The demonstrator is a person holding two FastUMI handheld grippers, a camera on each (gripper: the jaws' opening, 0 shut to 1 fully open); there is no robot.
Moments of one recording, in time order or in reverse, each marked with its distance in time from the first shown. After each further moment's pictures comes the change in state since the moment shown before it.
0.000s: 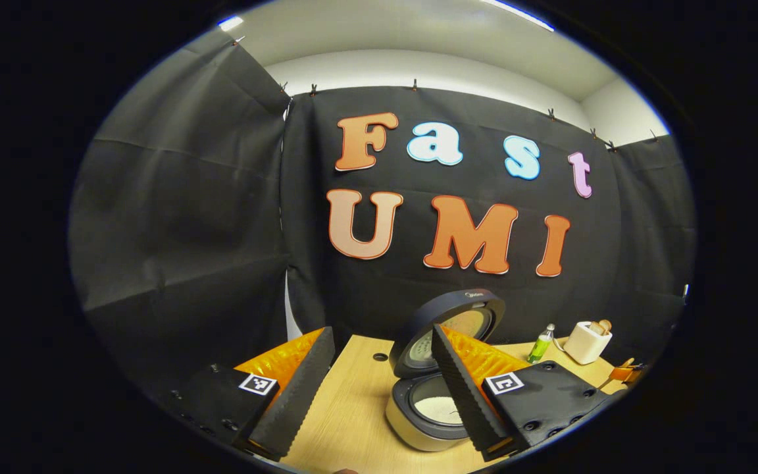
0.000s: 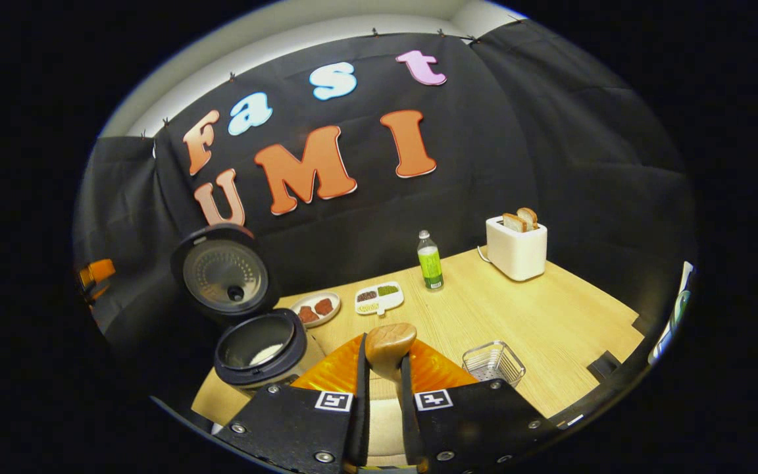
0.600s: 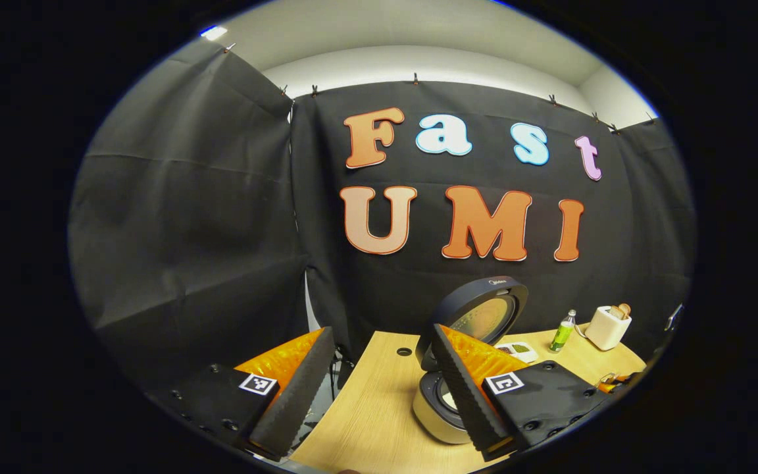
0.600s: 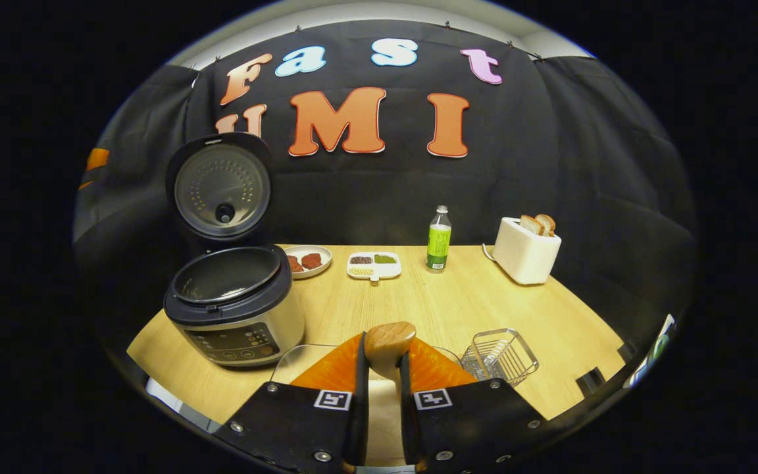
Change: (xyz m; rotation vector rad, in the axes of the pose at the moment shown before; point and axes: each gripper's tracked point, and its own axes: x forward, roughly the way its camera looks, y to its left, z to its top) left arm -0.005 0.020 -0.001 0.055 0.006 0.060; right arm 0.027 0.019 -0.066 -0.194 0.043 -0.017
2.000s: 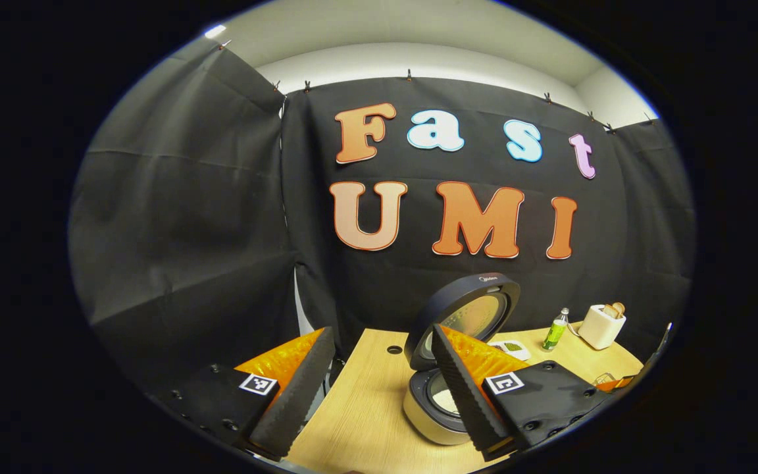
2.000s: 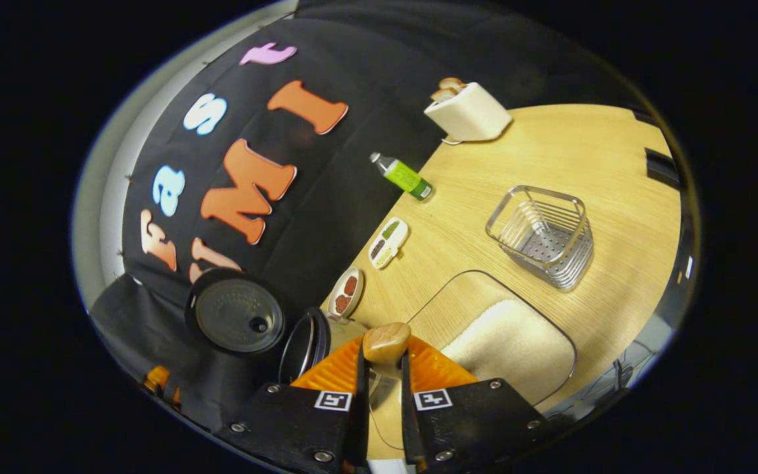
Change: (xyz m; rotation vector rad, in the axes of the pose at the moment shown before) left arm 0.013 -0.018 -0.009 -0.016 0.004 -0.048; right arm -0.002 -0.007 -0.024 0.965 0.146 0.136
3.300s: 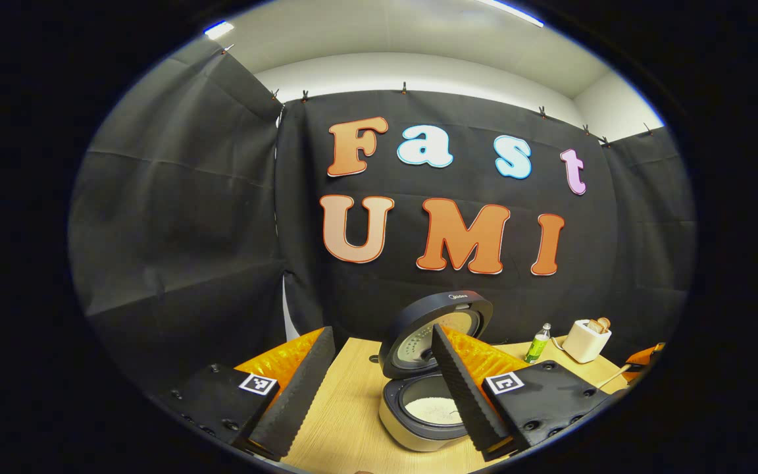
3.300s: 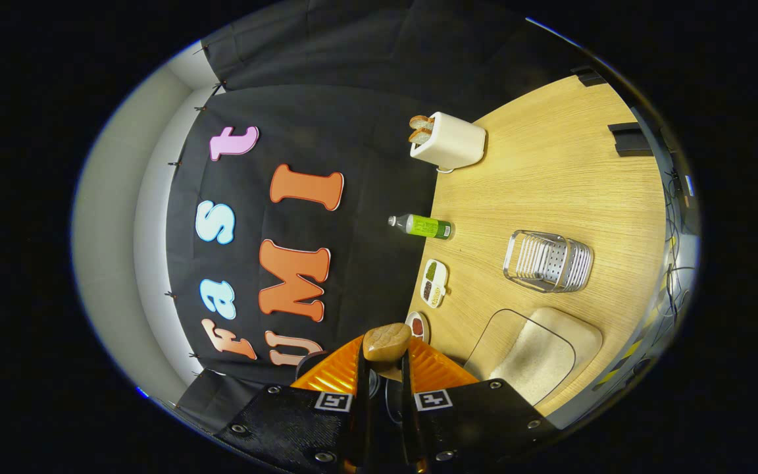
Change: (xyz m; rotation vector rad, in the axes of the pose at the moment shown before) left arm -0.020 -0.035 0.018 -0.034 -0.050 -0.032; right arm -0.076 0.051 0.099 0.355 -0.123 0.186
